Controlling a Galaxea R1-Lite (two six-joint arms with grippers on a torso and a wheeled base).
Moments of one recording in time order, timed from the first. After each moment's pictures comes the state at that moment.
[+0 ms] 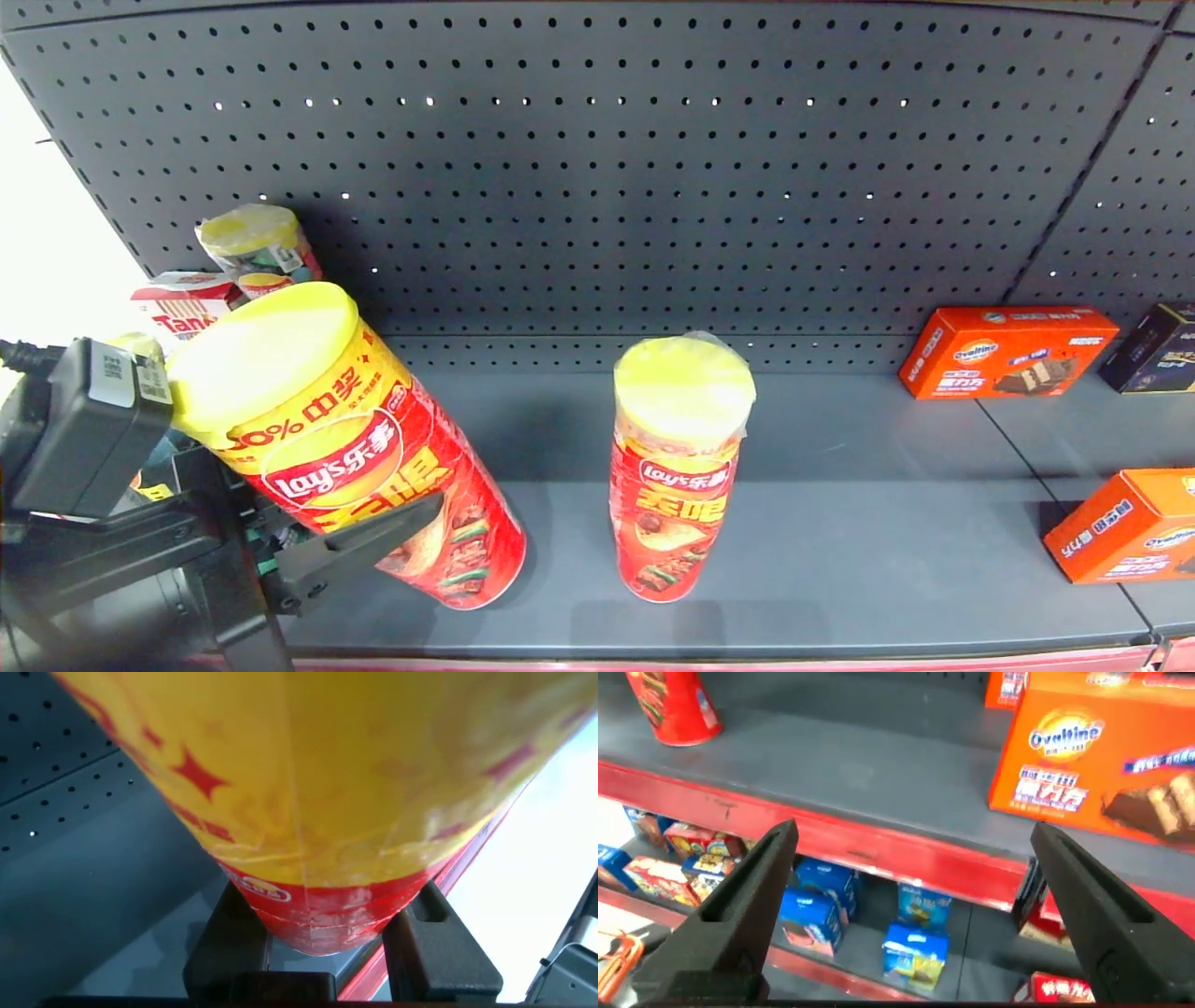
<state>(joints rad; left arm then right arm) -0.54 1.13 -0.43 -0.58 -0.25 0.09 0.29 0.00 -0.01 -0.03 0.01 -0.06</state>
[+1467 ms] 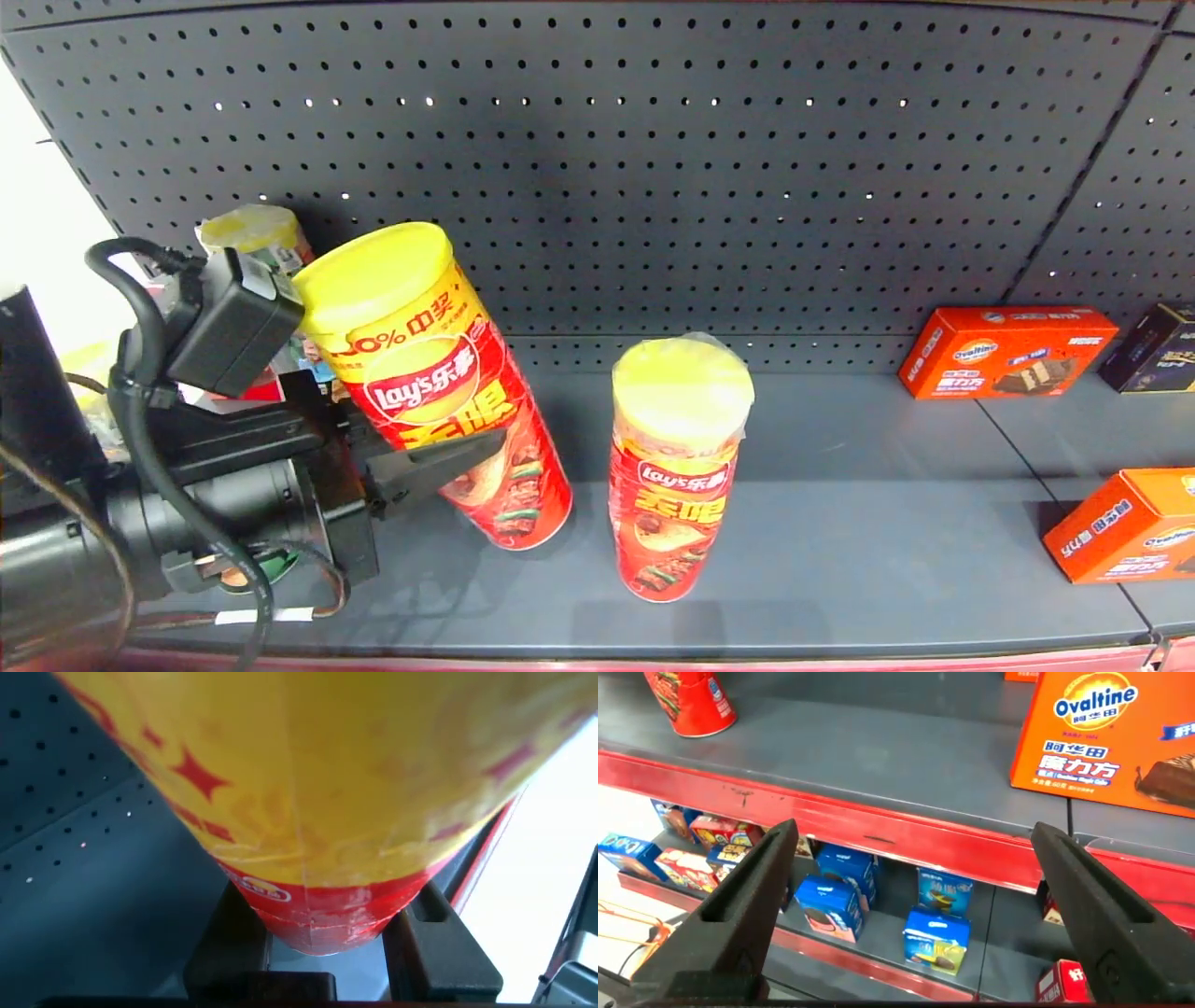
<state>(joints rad) -0.49 1.31 -0.62 -0.56 -0.37 0.10 0.31 0.00 0.00 -0.01 0.03 0.00</state>
